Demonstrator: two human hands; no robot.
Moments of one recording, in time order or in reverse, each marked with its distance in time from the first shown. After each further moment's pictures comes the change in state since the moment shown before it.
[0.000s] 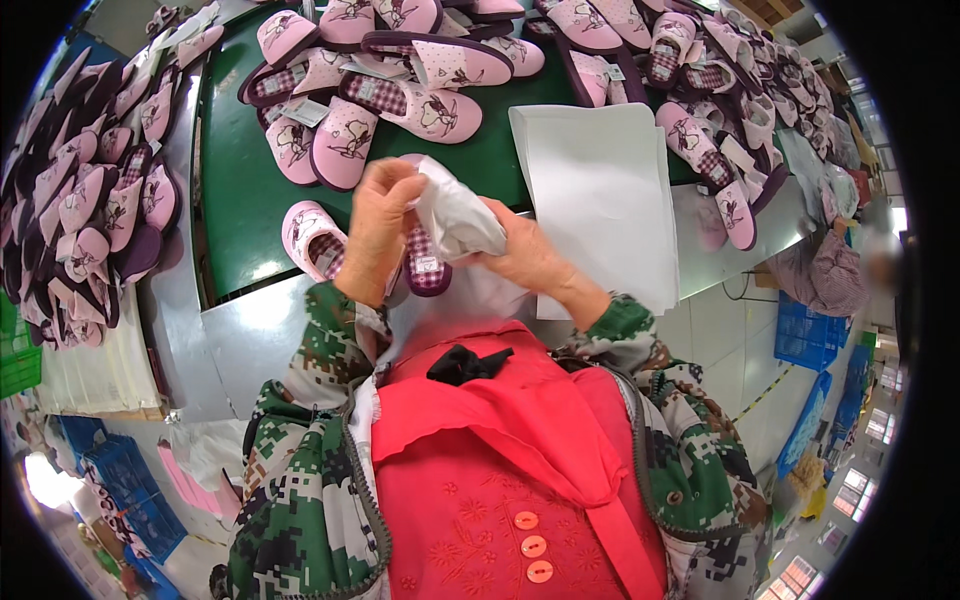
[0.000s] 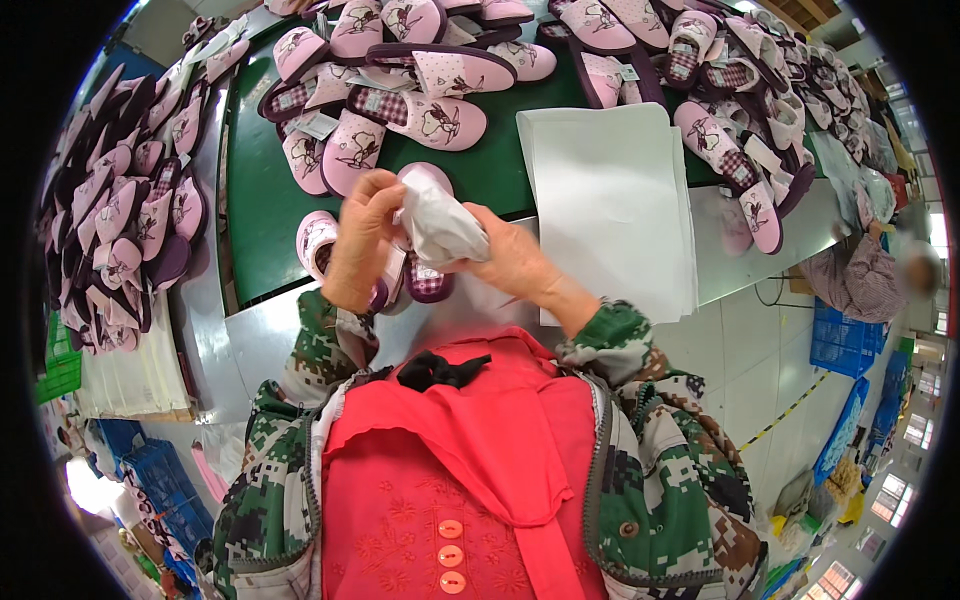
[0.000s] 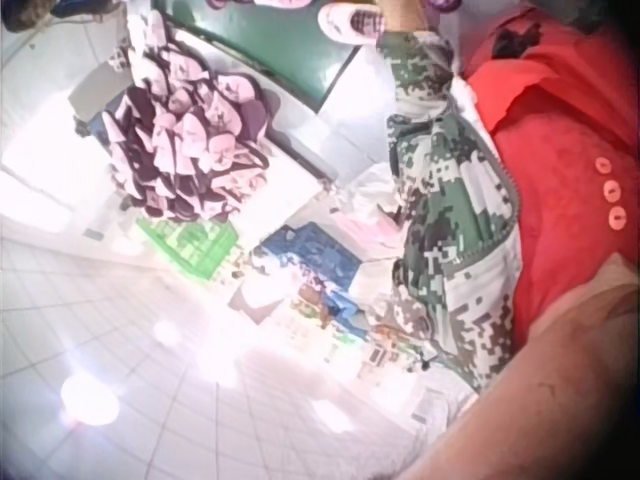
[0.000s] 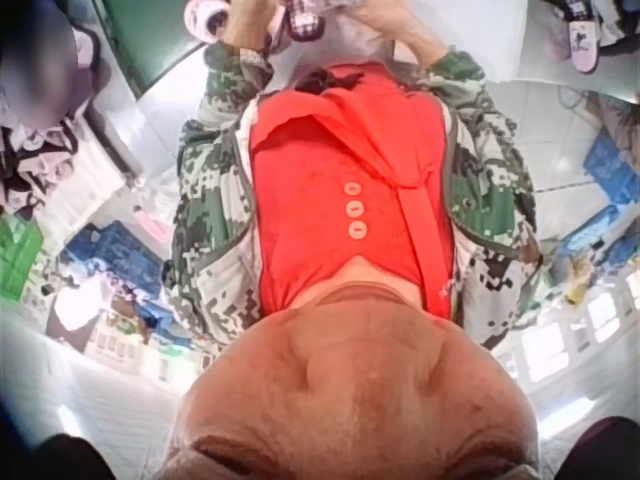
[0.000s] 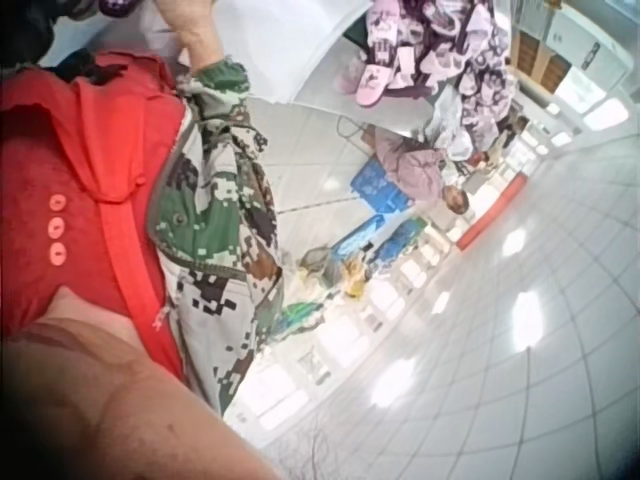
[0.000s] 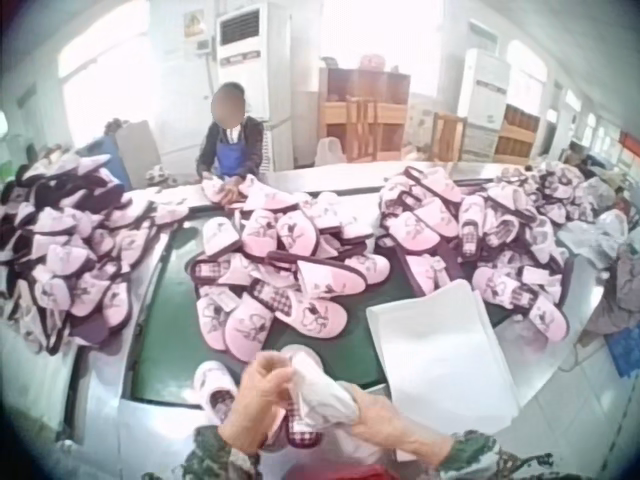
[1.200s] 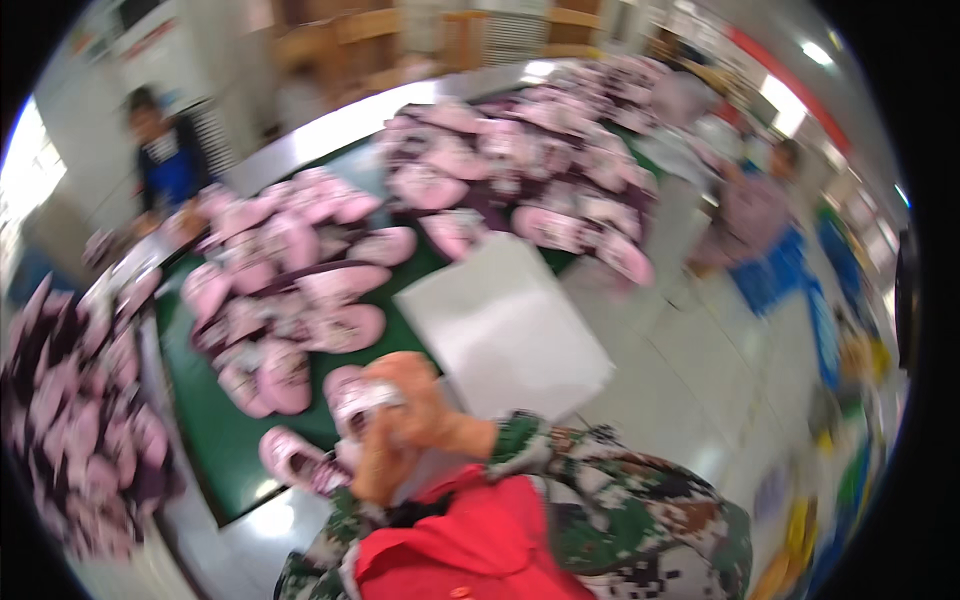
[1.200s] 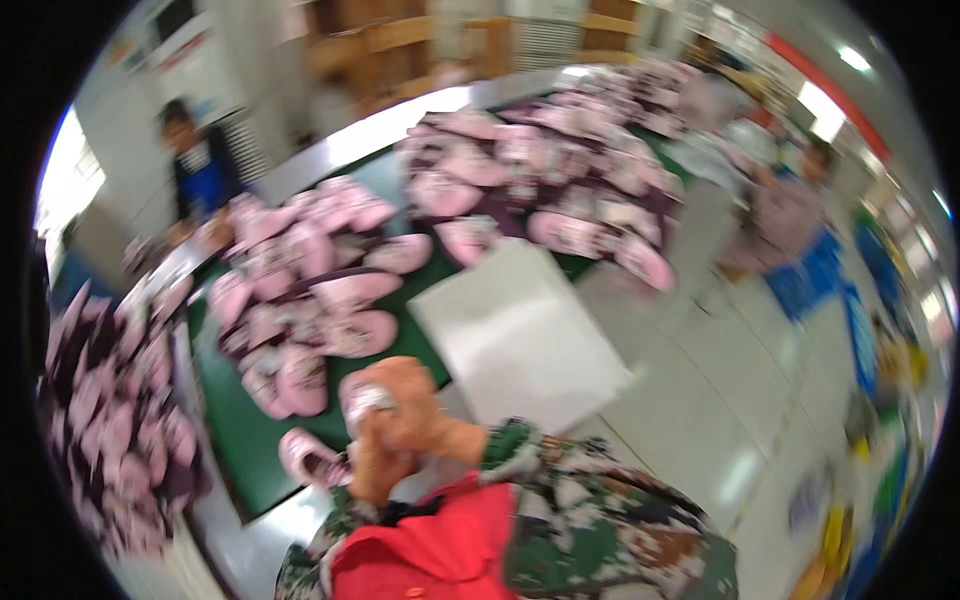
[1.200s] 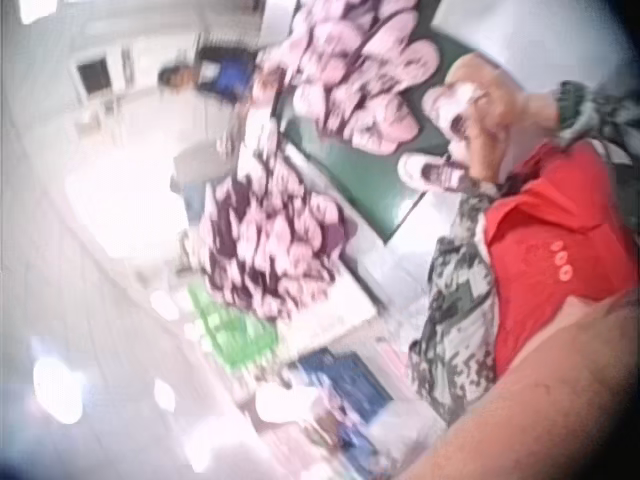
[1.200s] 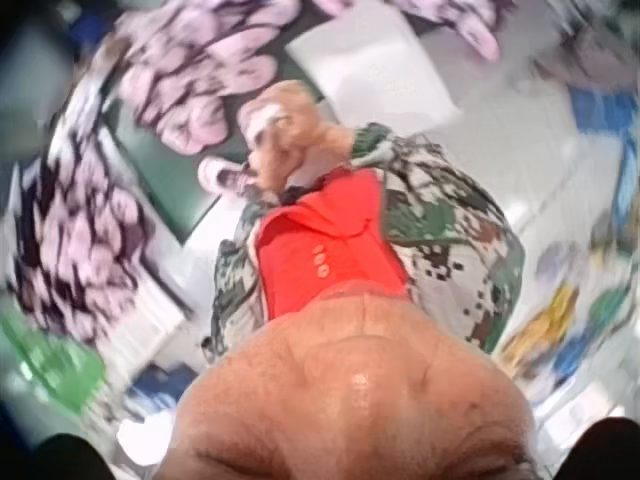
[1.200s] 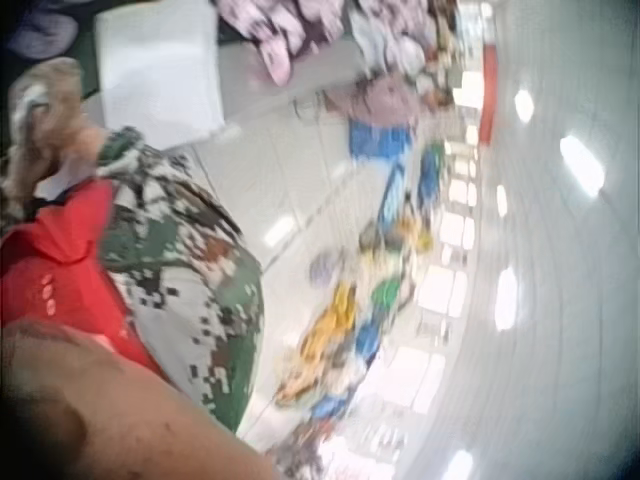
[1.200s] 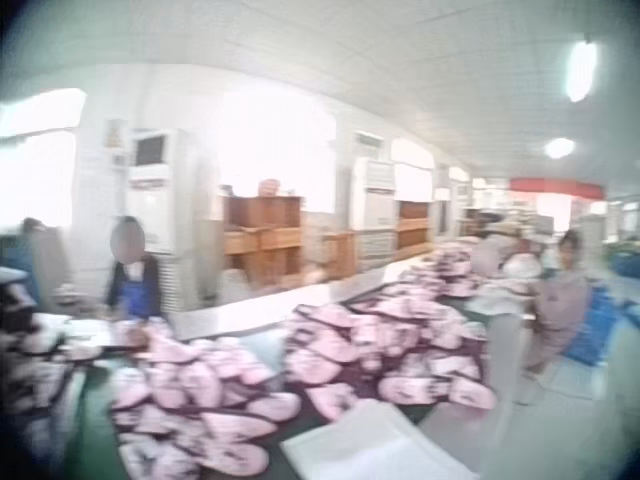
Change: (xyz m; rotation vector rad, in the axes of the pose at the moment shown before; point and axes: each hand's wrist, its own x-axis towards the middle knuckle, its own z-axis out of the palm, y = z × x) left_hand -0.041 -0.054 0.002 -0.559 -0.362 -0.472; right_hand 0.013 -0.046 0.006 -0.029 0.705 -0.574
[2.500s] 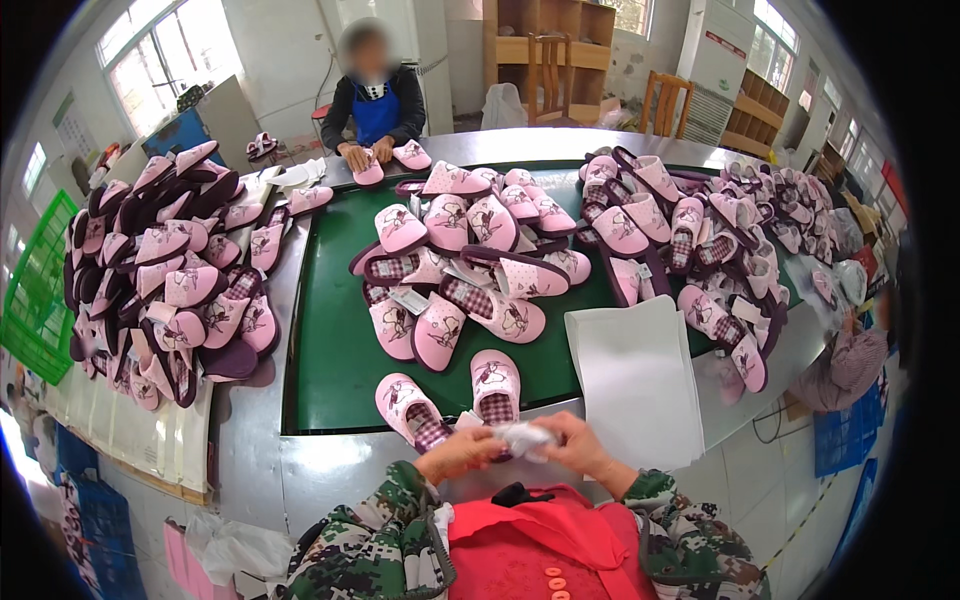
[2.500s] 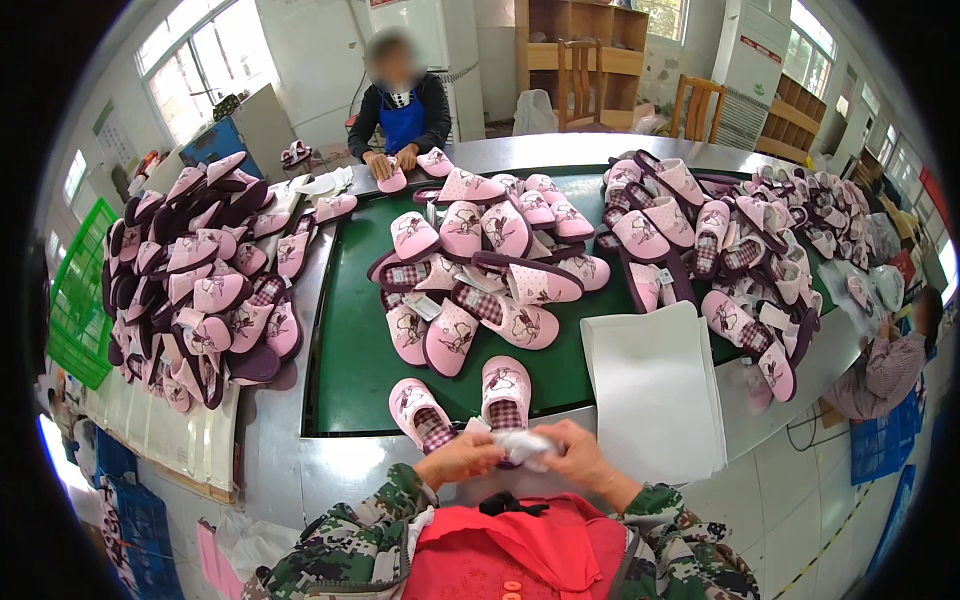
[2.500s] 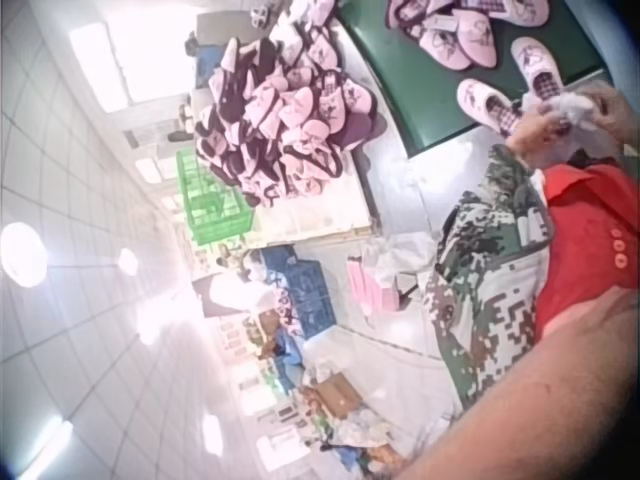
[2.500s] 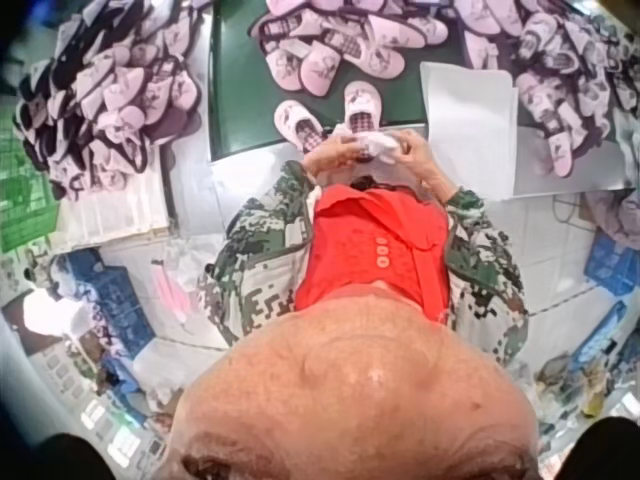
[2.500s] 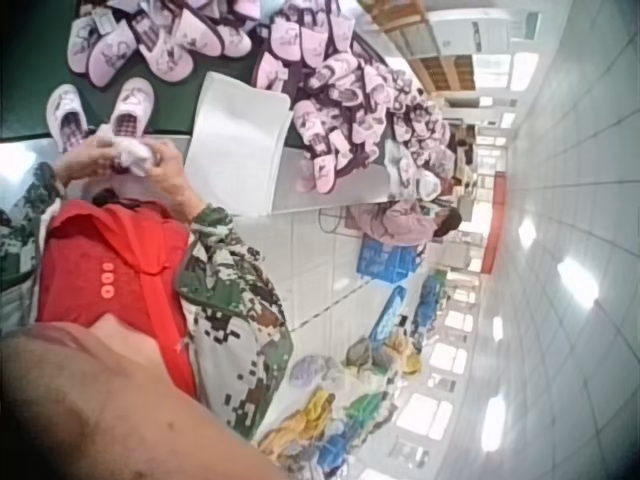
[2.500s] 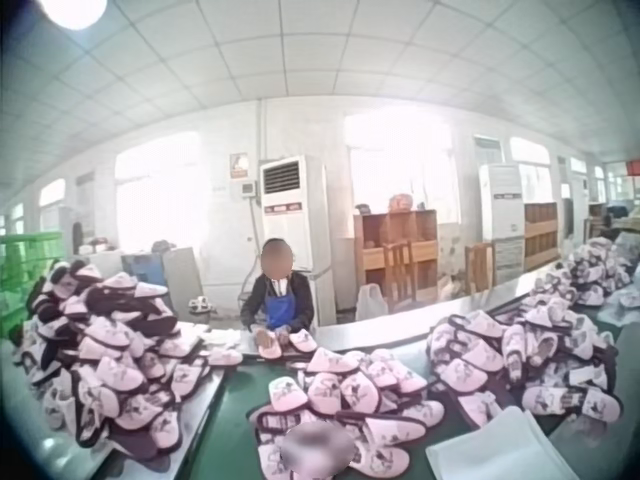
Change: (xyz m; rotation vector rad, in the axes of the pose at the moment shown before) left_hand -0.064 0.050 -0.039 0.663 0.175 -0.225; right_hand -0.070 0.012 -0.015 0.171 -0.621 0.510
